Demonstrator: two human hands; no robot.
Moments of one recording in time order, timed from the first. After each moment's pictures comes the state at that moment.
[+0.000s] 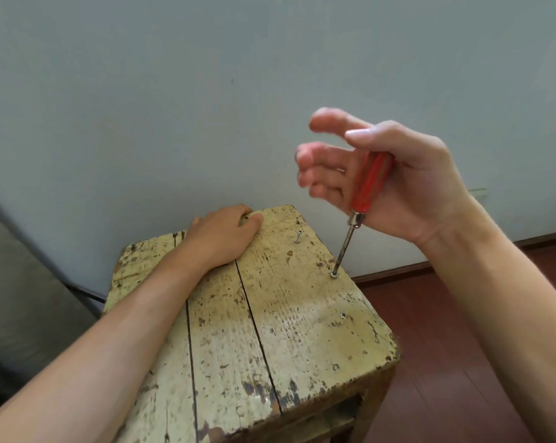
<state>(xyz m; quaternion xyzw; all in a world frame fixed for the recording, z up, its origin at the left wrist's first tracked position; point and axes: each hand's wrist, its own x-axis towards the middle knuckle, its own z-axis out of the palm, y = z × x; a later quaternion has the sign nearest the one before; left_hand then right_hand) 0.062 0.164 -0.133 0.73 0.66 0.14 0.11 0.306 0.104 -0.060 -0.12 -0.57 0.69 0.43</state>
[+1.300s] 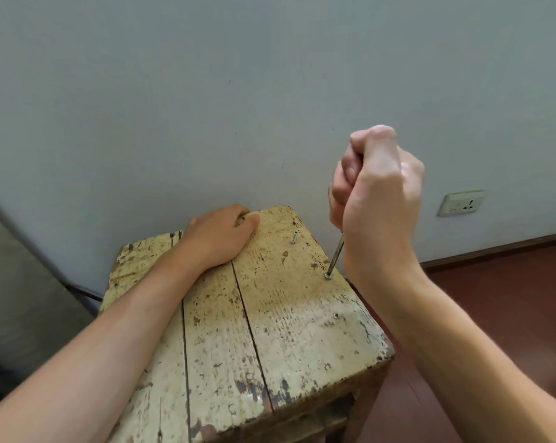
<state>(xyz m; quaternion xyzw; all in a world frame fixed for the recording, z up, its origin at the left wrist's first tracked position) 0.064 0.159 -0.129 0.73 0.66 0.13 0.11 0.252 0.066 -0.076 -0.33 -0.45 0.38 0.74</state>
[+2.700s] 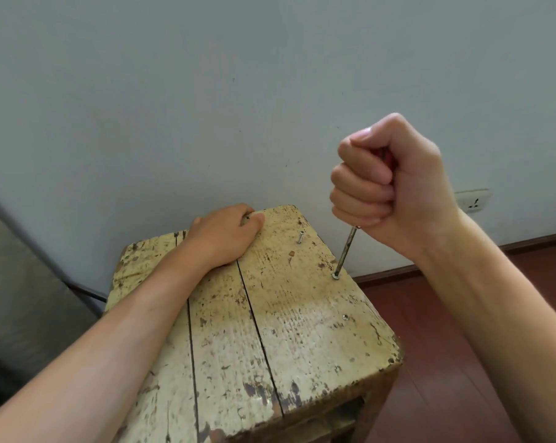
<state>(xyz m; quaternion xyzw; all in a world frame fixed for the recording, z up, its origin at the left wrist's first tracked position) 0.062 0.160 -0.130 0.73 0.66 0.13 0.11 0.296 0.097 -0.064 -0.18 -0.56 0.65 0.48</state>
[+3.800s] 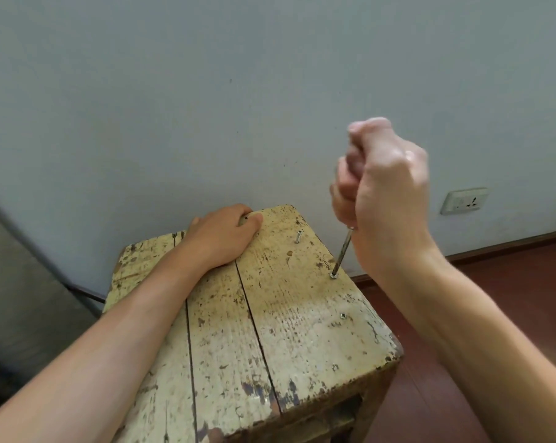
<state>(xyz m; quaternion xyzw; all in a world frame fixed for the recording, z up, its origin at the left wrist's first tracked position) 0.061 0.162 -0.131 0.73 0.66 0.14 0.11 0.261 0.076 -0.073 -0.31 -0.47 0.45 0.70</state>
